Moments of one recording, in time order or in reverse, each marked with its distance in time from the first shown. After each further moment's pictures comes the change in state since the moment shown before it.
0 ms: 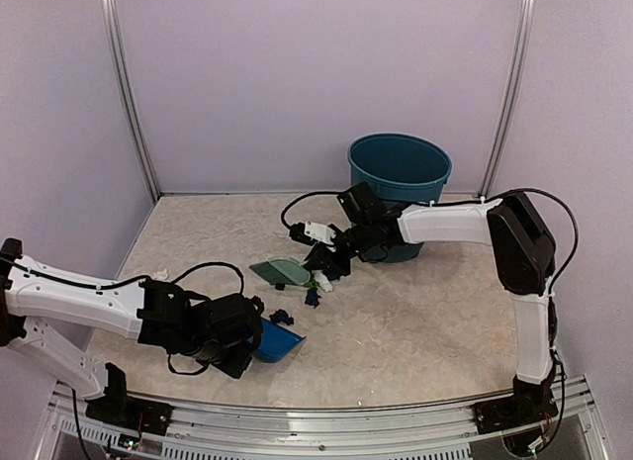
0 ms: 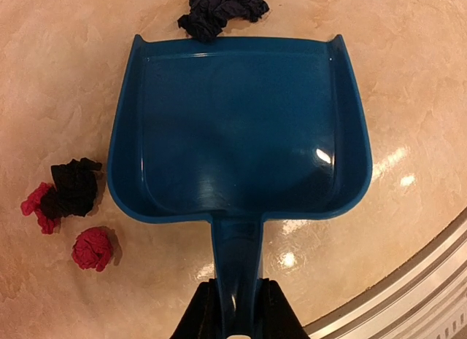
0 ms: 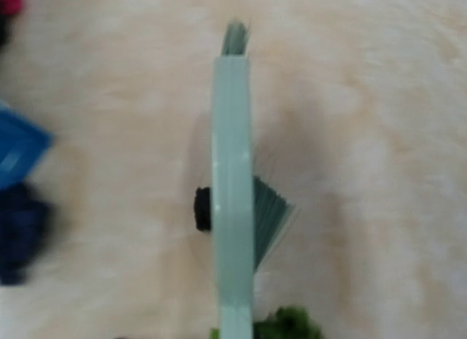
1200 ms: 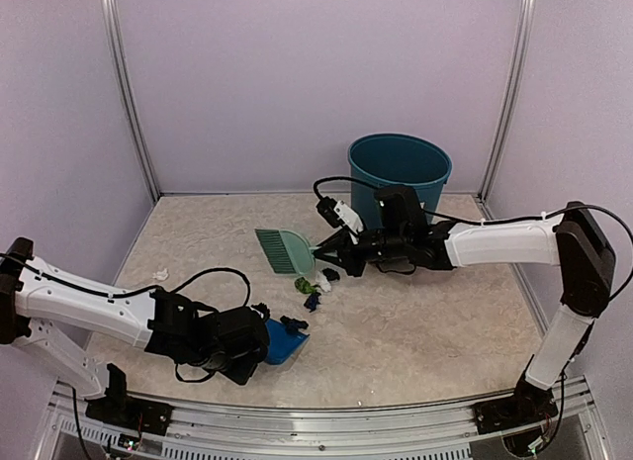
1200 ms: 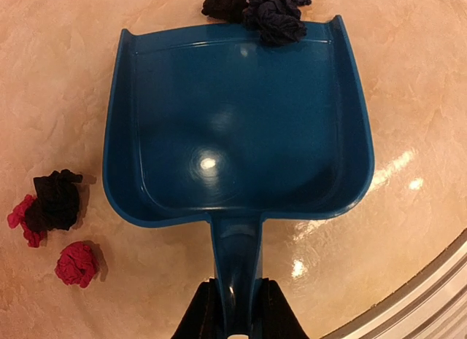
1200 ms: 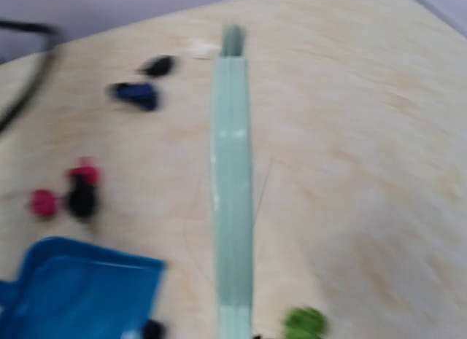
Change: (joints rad) left arm -0.040 0.054 -0.034 0.085 -0.045 -0.002; right arm 0.040 -0.382 -0.443 0.407 0.029 0.505
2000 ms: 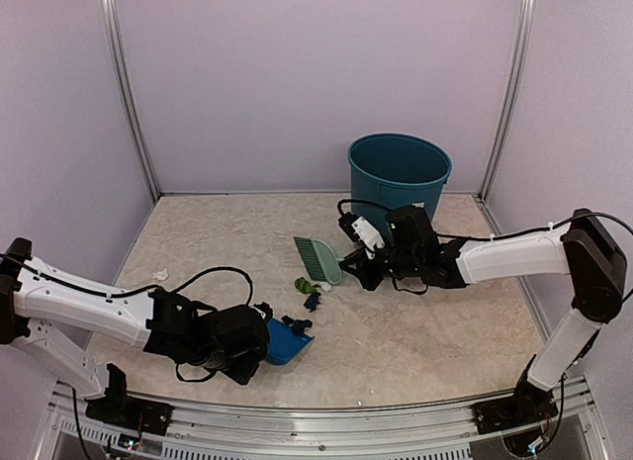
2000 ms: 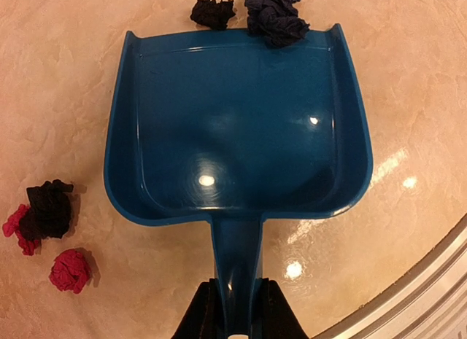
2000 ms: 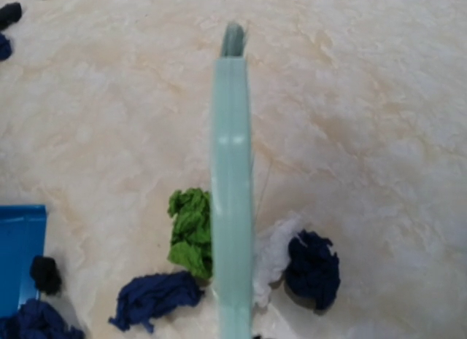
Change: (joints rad) left arm -0.002 -0.008 0.000 0.026 0.014 0.020; right arm -0.001 -0.084 -0.193 0.022 0.319 0.111
